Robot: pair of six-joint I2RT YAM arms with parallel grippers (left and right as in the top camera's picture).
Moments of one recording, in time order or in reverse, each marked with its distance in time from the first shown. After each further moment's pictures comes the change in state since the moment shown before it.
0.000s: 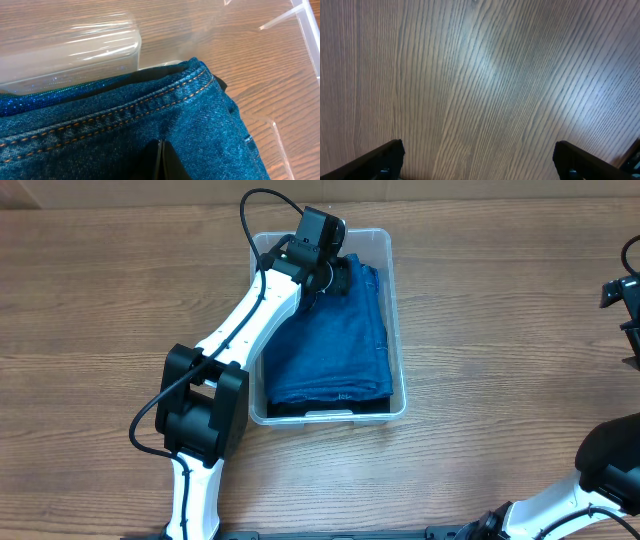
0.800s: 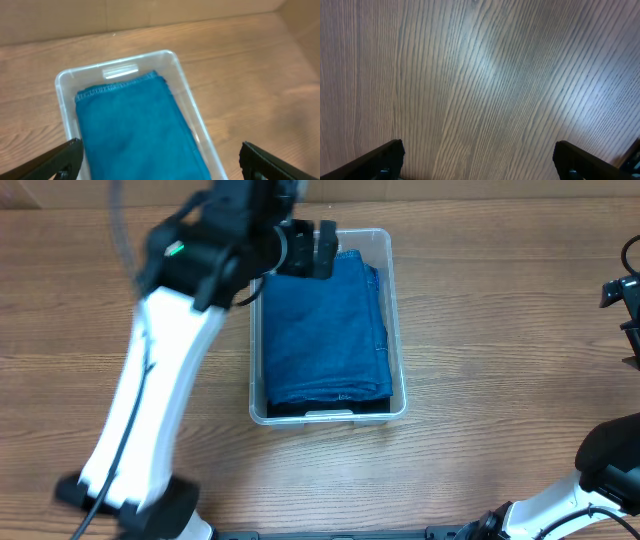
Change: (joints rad) left arm 0.031 -0.443 0.398 -0.650 0.005 0.045; right arm 0.000 0.000 0.000 -0.001 0.000 0.000
